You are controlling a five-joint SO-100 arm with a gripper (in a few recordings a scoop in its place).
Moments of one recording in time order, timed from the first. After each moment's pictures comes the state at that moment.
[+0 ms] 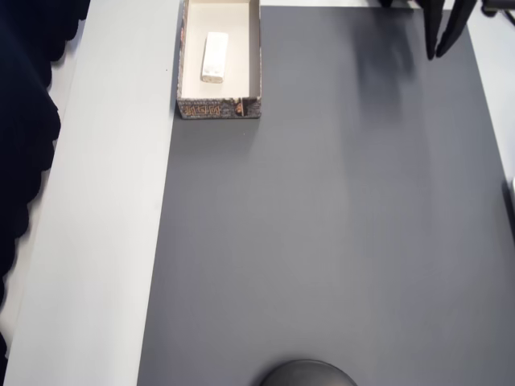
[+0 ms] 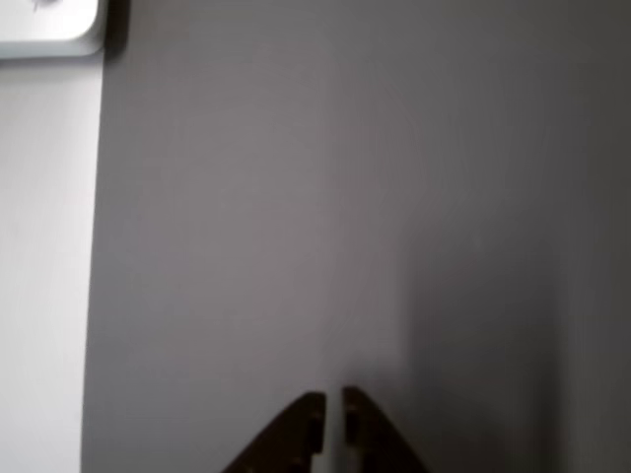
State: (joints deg) arm 2.9 173.3 163.1 74.8 0.1
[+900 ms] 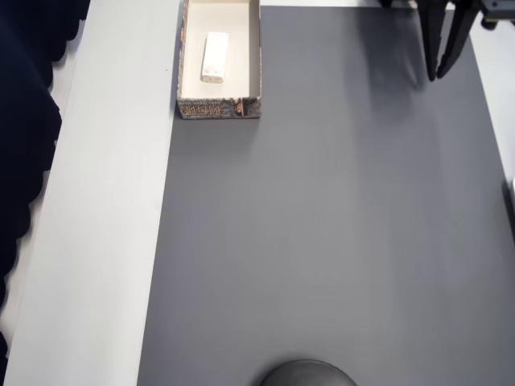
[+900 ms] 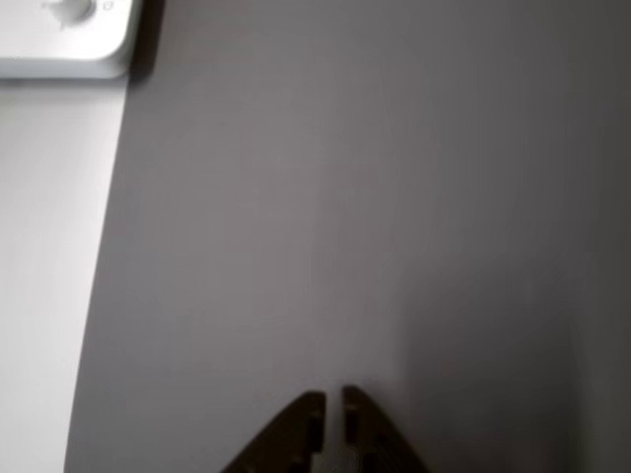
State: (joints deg) arm 0.3 186.4 174.8 70.2 -0.8
